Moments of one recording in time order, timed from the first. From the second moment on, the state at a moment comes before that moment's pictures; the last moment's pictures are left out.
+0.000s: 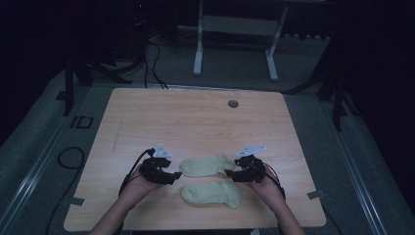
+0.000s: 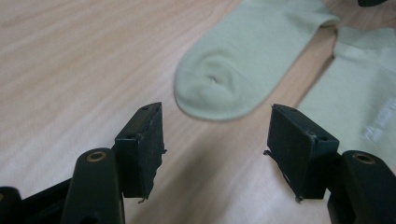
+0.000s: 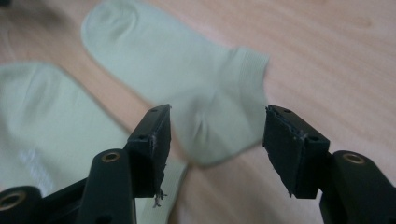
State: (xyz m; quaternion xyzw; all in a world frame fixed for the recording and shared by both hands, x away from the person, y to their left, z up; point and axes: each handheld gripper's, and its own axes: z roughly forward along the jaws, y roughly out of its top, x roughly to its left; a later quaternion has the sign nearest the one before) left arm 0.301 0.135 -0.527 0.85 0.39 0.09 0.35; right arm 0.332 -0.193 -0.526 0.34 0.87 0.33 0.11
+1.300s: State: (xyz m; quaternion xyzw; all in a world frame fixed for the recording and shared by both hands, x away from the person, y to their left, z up) left arm 0.259 0.088 -0.555 0.89 0.33 0.06 0.32; right arm 0.265 -0.206 -0.551 0.33 0.89 0.29 0.13
